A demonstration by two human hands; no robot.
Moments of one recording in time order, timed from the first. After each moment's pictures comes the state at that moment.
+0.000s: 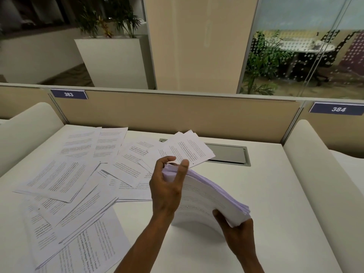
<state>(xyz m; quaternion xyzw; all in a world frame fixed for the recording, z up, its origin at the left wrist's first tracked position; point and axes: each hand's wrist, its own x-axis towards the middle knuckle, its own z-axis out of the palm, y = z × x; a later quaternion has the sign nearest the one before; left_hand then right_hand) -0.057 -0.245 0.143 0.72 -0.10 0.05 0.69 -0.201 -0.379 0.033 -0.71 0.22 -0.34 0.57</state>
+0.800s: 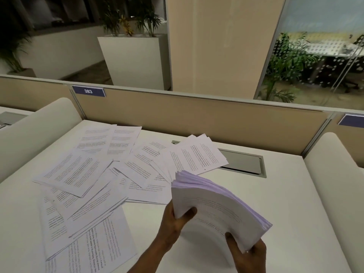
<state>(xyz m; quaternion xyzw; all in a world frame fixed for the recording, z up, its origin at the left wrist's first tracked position) -0.059 -0.215 0.047 0.68 -0.13 -0.18 0.70 -0.200 -0.381 -0.001 -0.72 0.35 -0.30 0.52</state>
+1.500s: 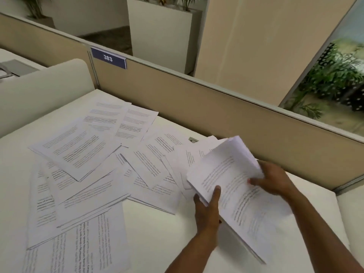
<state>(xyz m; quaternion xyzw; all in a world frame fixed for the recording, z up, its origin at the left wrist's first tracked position) 0.009 -0.317 0.040 0.50 0.24 -0.27 0.79 0.047 -0.530 0.124 -0.97 0.15 0.05 0.19</state>
